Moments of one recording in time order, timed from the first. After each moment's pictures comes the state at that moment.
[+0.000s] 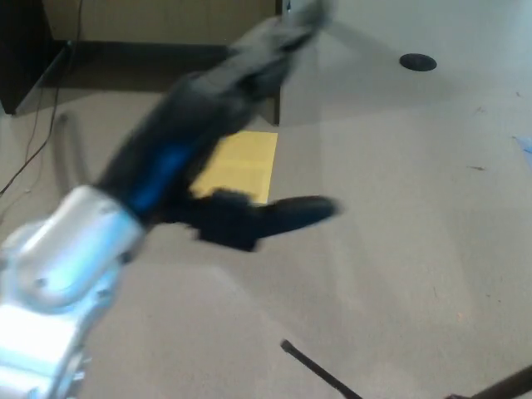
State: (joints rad) left_arm -0.46 0.38 -0.03 -0.70 -0.05 0.68 -0.35; right_arm -0.25 -0.48 0.27 1.15 -0.38 -0.28 0.11
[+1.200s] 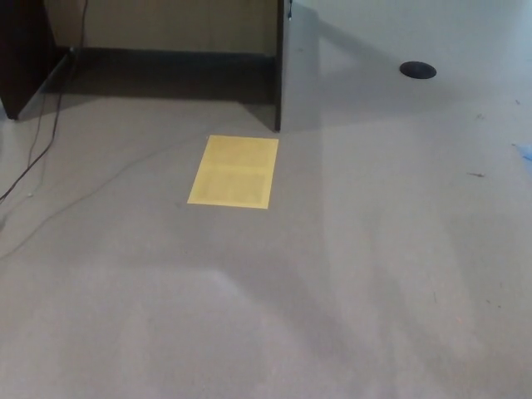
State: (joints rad) left_arm 0.19 0.47 0.09 0.54 0.05 0.15 -0.21; right_arm -0.10 -0.48 0.26 1.16 -0.39 -0.27 0.03
